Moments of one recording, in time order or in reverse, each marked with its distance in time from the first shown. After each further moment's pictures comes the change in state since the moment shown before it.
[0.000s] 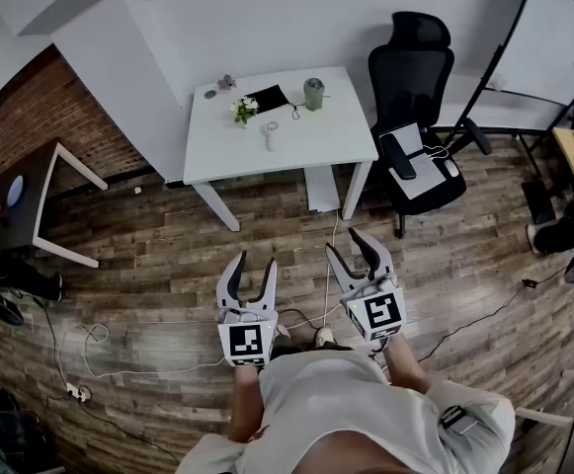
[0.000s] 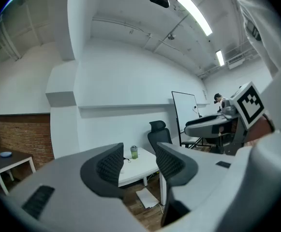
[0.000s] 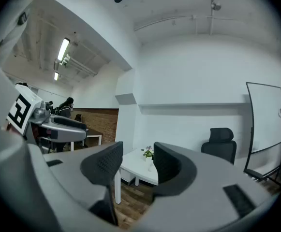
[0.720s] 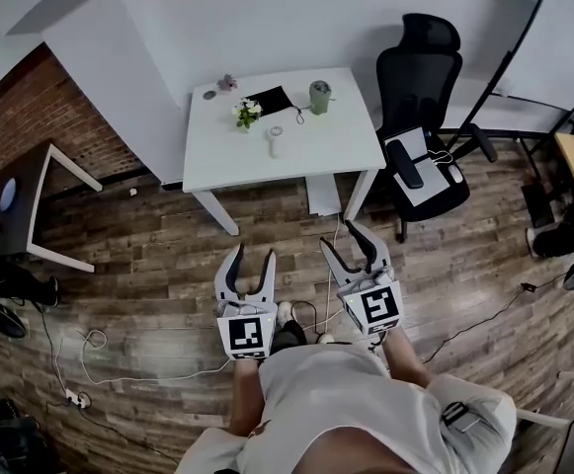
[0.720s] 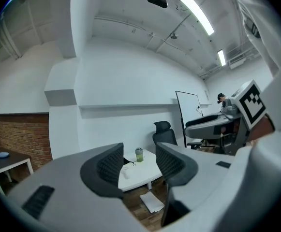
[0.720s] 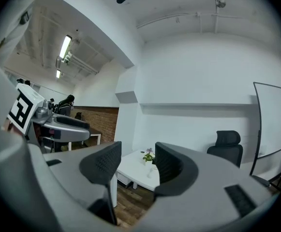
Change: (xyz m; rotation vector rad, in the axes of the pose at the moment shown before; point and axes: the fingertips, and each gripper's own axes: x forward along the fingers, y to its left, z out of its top) left arm 0.063 0.053 -0.008 0.002 -0.017 0.000; right arm 0.081 -0.007 0.000 -0.027 0.002 0.008
